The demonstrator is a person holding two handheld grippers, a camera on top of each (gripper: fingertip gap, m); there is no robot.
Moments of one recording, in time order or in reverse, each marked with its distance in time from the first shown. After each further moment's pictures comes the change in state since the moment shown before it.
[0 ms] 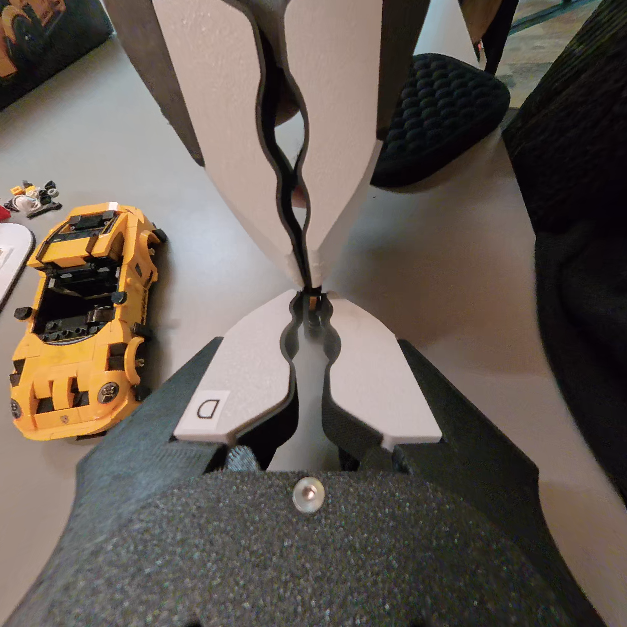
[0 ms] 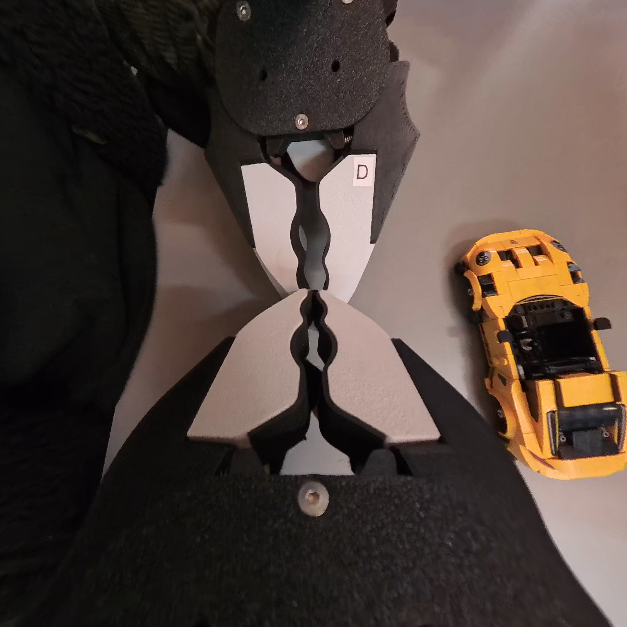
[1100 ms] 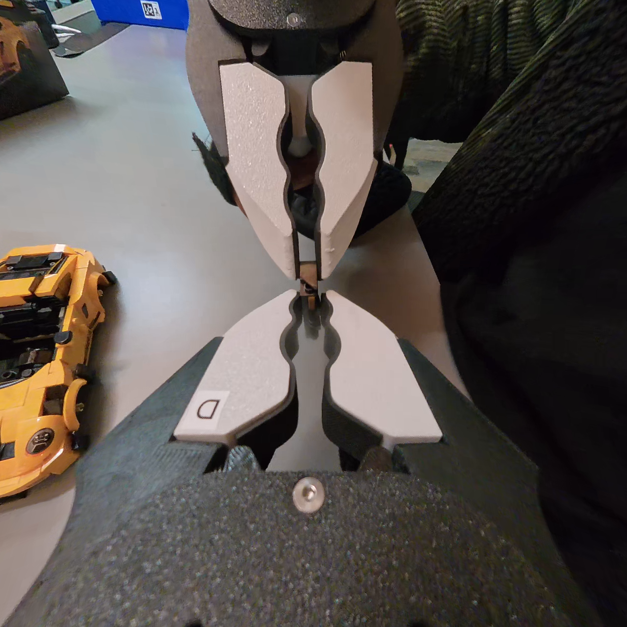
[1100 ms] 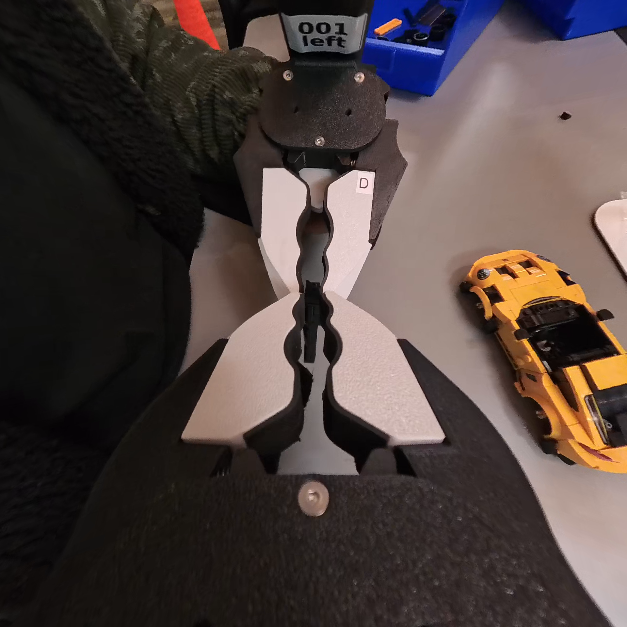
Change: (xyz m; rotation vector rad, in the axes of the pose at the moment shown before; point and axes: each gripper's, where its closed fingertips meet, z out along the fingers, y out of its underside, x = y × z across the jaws) left arm 0.025 -0.029 -0.015 0.180 0.182 -0.086; right arm -0.022 -0.013 -0.019 0.271 0.046 0.065
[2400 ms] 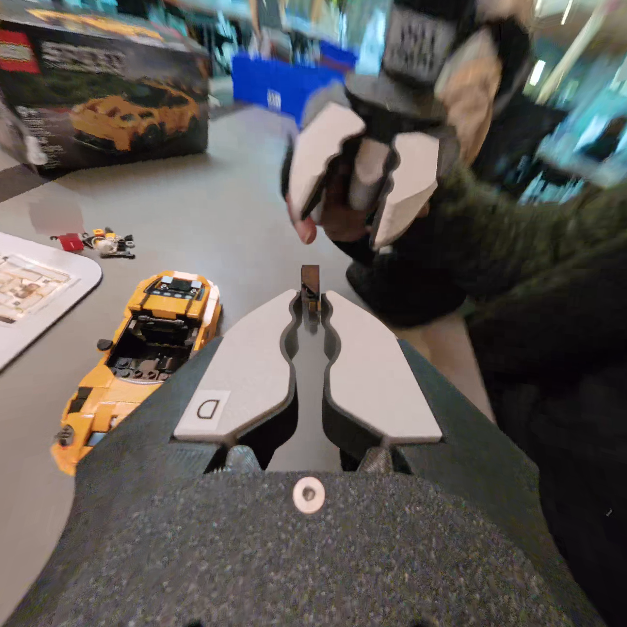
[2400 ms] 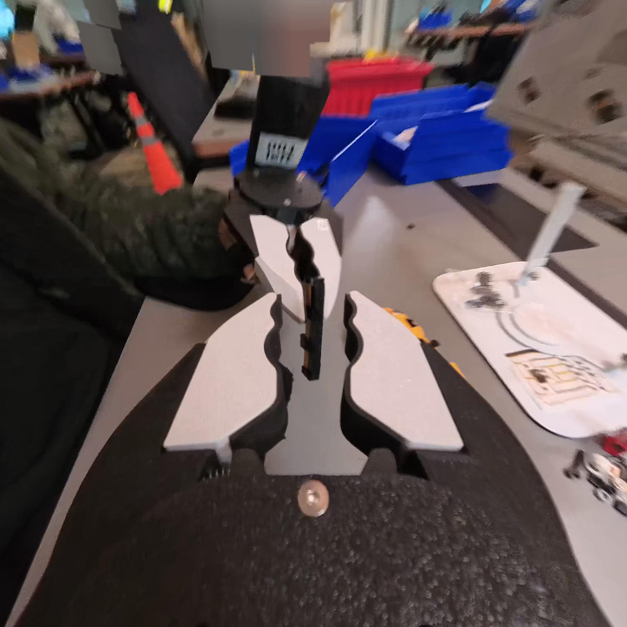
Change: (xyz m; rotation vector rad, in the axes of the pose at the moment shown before) left arm -0.077 -0.048 -0.020 0.201 -0.168 -0.233; right arm 0.072 -0.043 -0.061 0.361 0.180 0.010
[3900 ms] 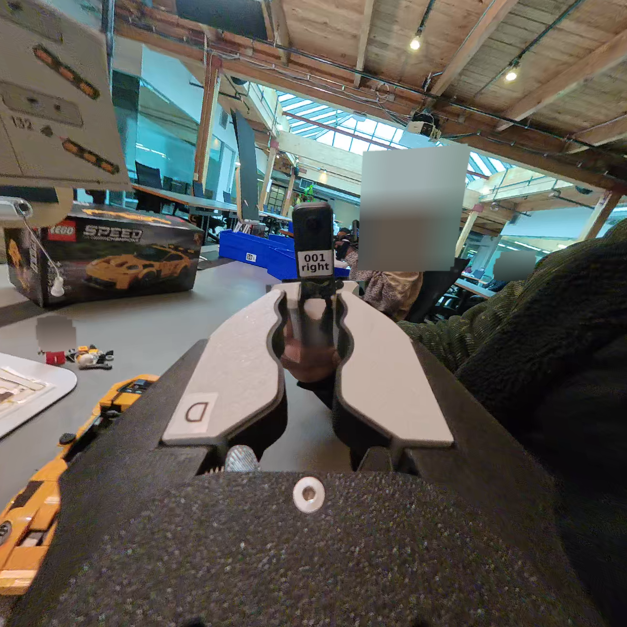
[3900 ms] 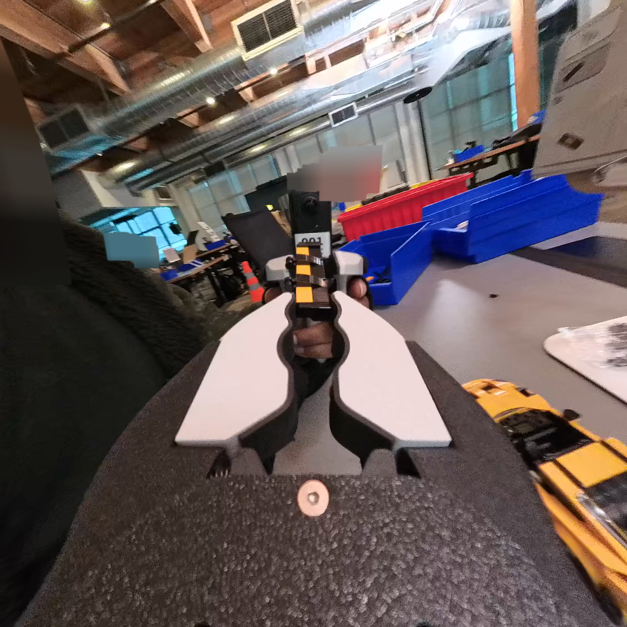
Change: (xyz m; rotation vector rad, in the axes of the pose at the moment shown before) left arm 0.035 -0.057 -0.040 0.461 0.105 0.004; right arm -0.028 -0.025 0.010 0.378 -0.230 0.278
